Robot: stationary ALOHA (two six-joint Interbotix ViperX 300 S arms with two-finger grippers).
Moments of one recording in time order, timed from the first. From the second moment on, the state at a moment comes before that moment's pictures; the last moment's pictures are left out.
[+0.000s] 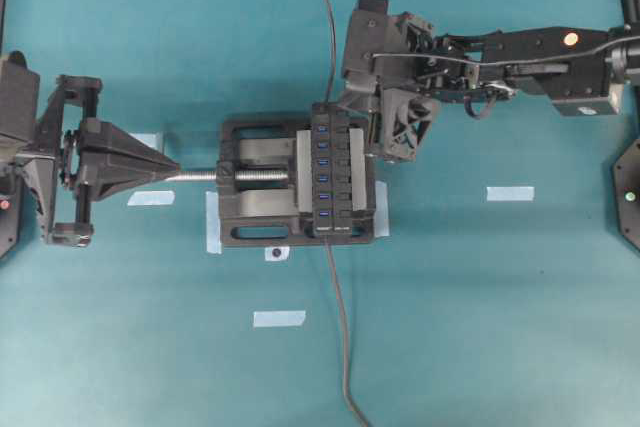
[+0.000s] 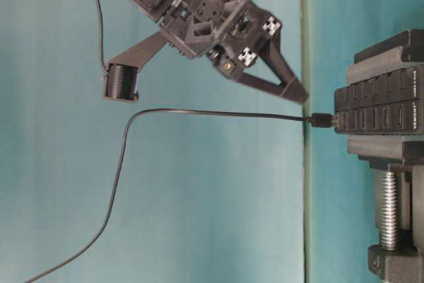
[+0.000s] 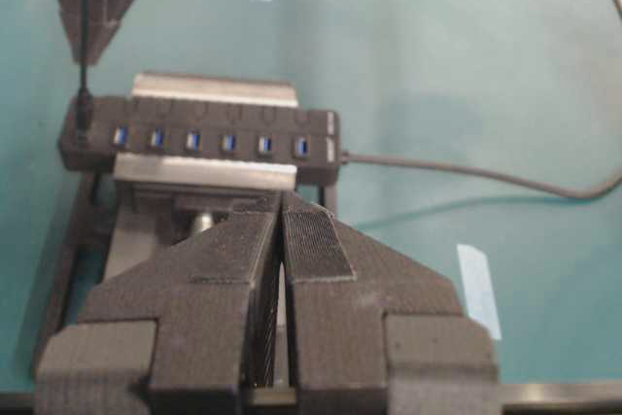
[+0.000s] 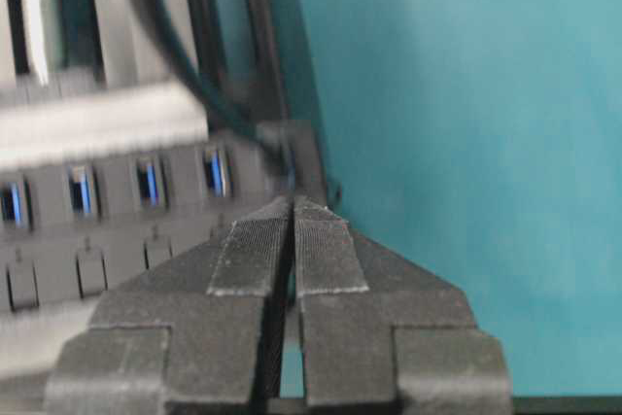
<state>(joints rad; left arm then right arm) 0.00 -0.70 1.10 0.01 -0.09 -0.10 -0.24 0.02 0.59 -0.02 0.17 -0.06</state>
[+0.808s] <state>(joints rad) 0.00 -0.73 1.10 0.01 -0.09 -0.10 -0.24 0.02 0.60 -0.02 0.12 -0.07</state>
